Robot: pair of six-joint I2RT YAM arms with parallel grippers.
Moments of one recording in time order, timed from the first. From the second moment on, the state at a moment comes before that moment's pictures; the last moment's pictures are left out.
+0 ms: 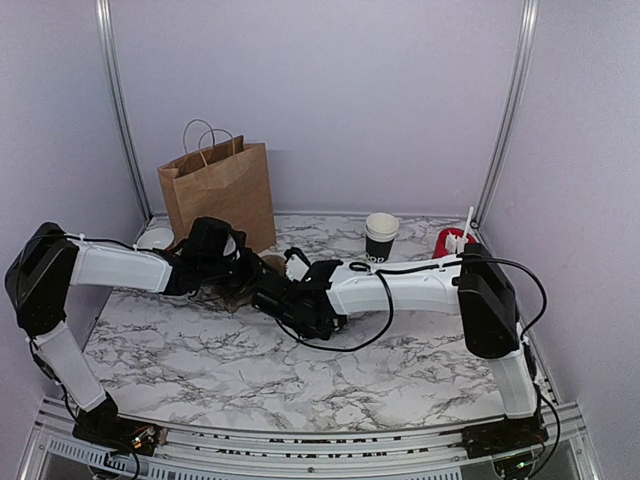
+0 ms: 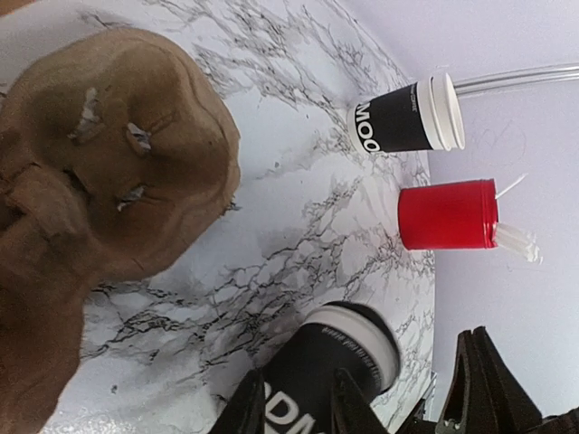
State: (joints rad) left arm -0.63 1.71 0.96 0.16 0.30 -0.99; right arm 1.15 2.20 1.79 -0.95 1.24 0.30
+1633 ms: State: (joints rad) left arm -0.89 1.66 0.83 0.06 0.25 -0.93; right arm 0.94 1.59 1.04 -0.44 0.07 0.61
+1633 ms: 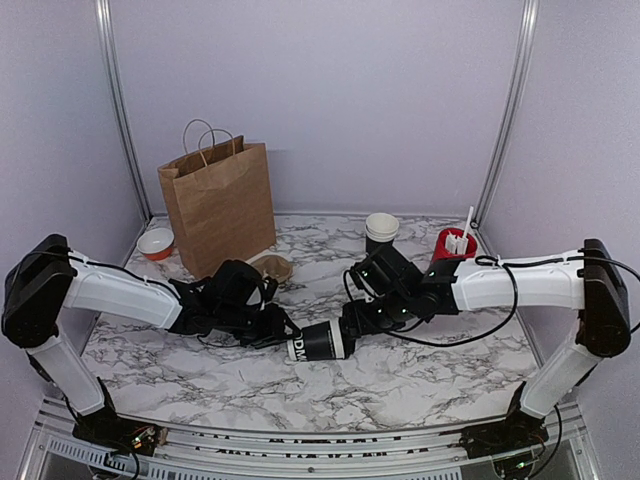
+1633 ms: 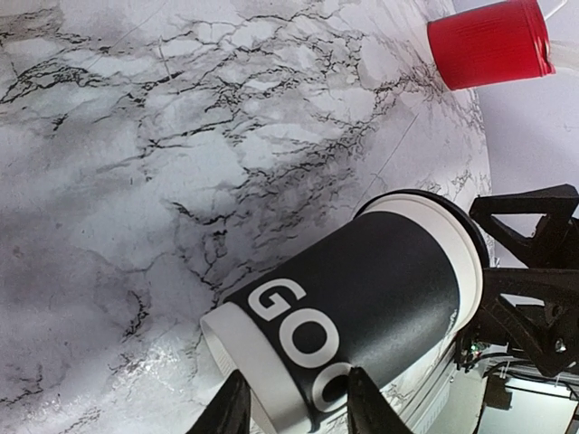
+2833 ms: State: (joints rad) left arm -0.90 1.76 0.97 -0.02 0.24 -0.89; right arm 1.04 1.63 1.38 -0.70 0.42 0.55
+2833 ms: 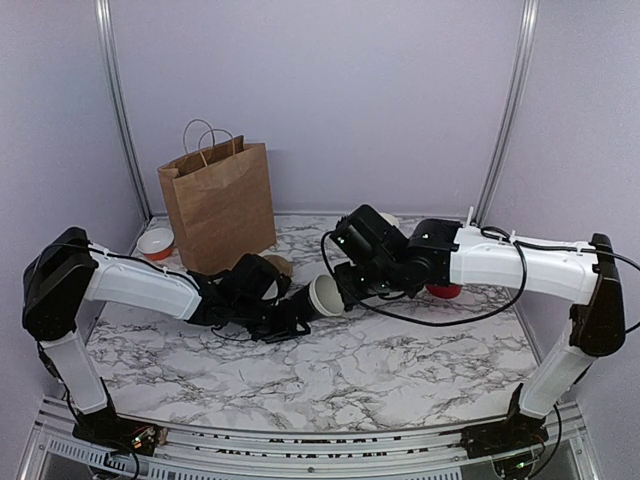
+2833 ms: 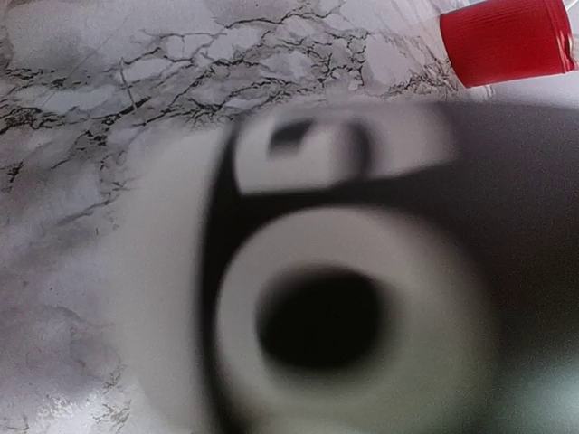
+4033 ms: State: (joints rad) left arm -0.86 1.62 0.93 0.02 0.27 -0.91; right arm 1.14 1.92 1.79 -1.14 0.74 0.55
